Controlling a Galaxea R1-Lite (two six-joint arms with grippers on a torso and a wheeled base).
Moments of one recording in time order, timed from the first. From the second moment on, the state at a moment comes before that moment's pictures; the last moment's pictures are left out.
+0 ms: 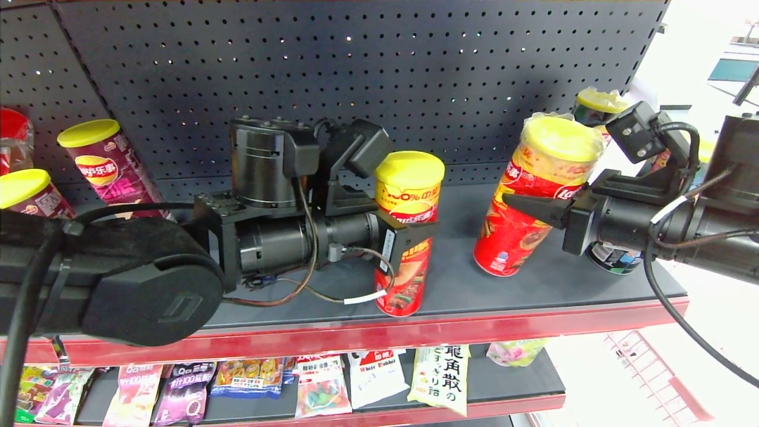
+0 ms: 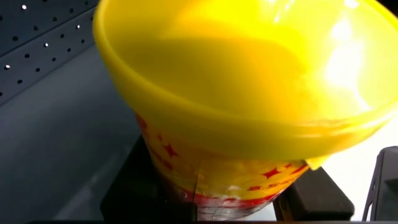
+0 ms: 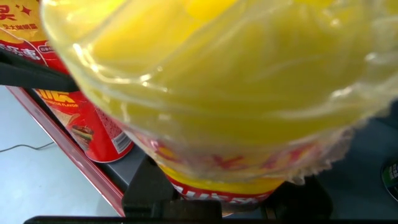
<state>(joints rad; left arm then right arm) -0.72 1.80 -1.07 -0.51 -0.26 0.03 0.35 1.51 -0.79 -0.59 0.36 -0.16</state>
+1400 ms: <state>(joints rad) -0.72 1.77 -0.98 -0.56 -0.23 0.02 0.37 1.52 -0.82 -0.59 0.36 -0.16</state>
